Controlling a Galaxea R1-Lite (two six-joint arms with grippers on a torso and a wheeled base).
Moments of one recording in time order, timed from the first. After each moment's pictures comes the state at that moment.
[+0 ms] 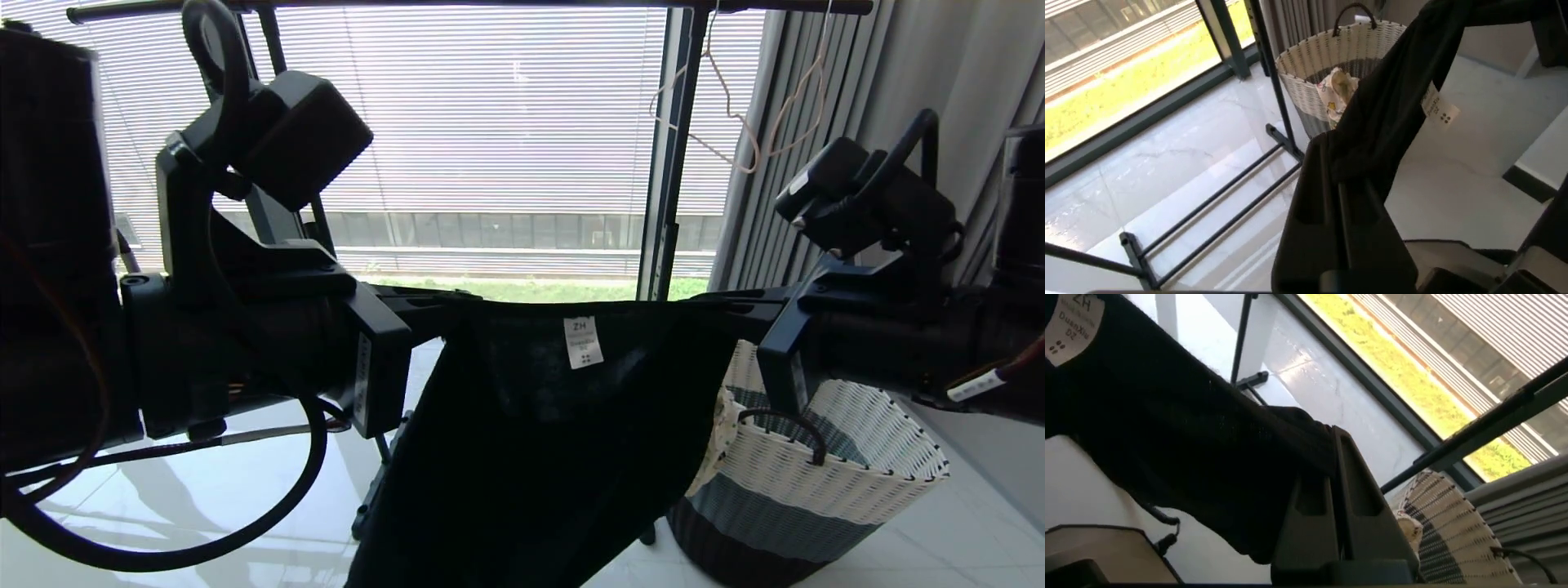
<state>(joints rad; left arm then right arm) -0.74 1.34 -1.06 0.01 -0.05 0.14 0.84 1.42 -1.03 -0.15 -0.07 -0.27</state>
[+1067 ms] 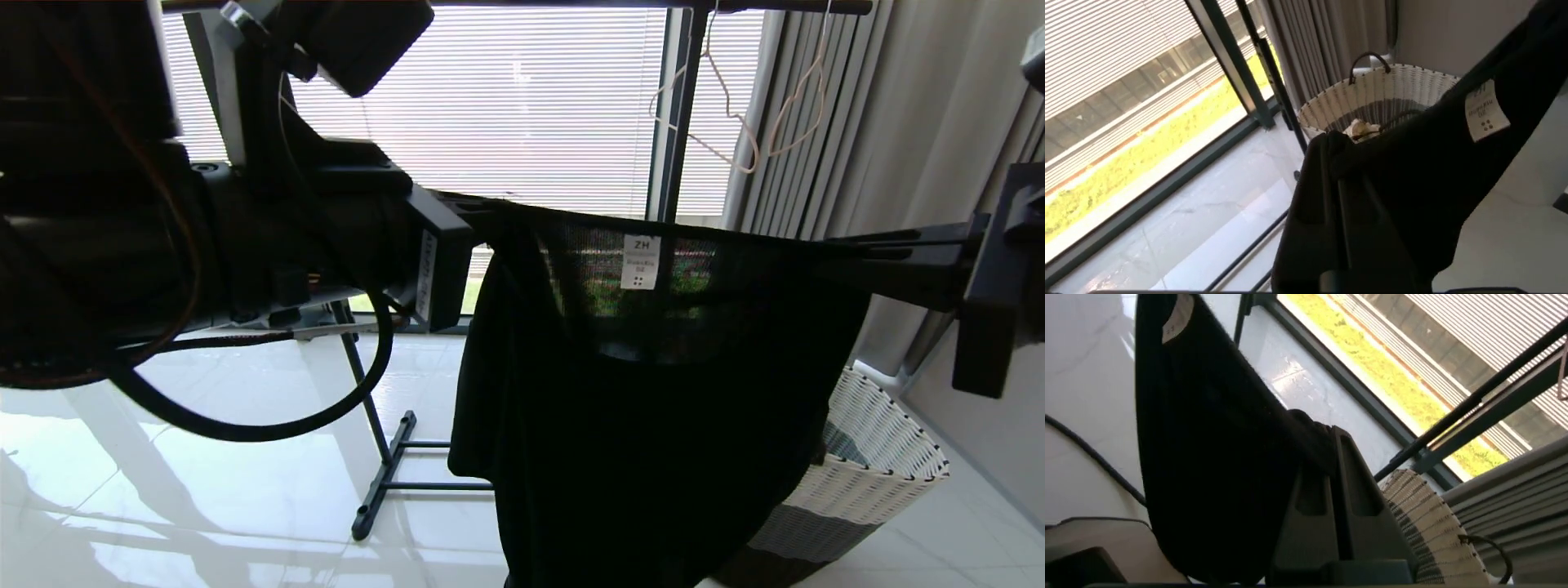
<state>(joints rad) -0.74 1.45 -1.24 -0.07 -0.06 0.29 0.89 1.24 -1.18 0.18 -0.09 -0.27</state>
